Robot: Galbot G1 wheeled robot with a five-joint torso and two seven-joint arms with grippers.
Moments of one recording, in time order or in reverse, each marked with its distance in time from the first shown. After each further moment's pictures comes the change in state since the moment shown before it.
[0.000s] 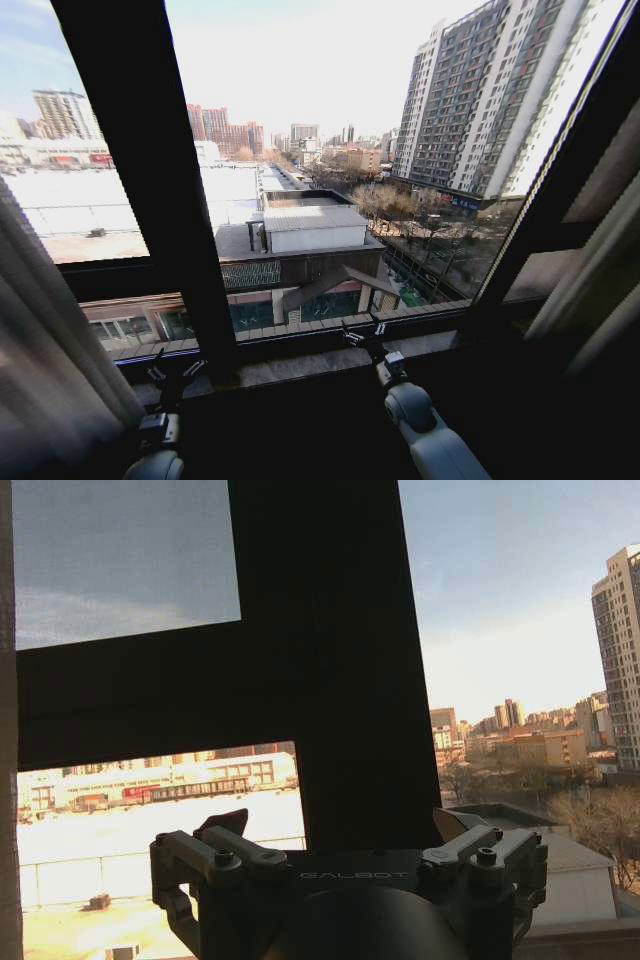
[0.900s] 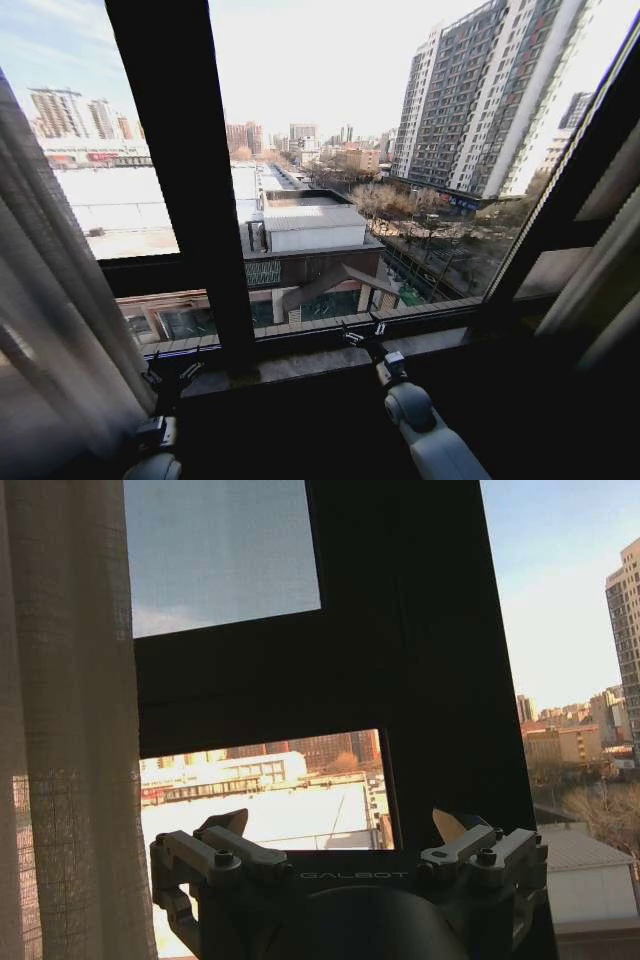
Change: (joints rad) left arm 0.009 -0.020 -0.018 0.007 0.017 -0.010 -0.011; right arm 0.000 0.000 0.000 0.000 0.000 0.000 0.000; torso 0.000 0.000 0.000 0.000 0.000
